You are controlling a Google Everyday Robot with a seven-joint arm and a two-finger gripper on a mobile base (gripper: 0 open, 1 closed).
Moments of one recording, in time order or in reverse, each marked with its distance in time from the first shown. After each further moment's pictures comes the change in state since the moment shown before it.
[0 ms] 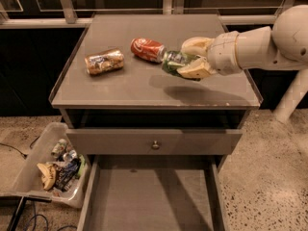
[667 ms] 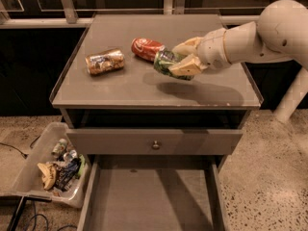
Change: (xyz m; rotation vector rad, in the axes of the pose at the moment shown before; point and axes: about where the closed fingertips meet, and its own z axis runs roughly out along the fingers) arm -0.004 -0.006 0.031 -0.078 -0.023 0.098
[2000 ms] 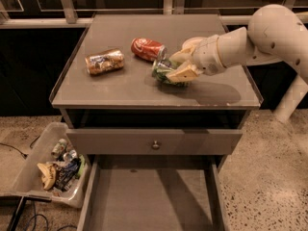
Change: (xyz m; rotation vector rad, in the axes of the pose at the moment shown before) arm 0.016 0.011 0.021 -0.069 0.038 0.049
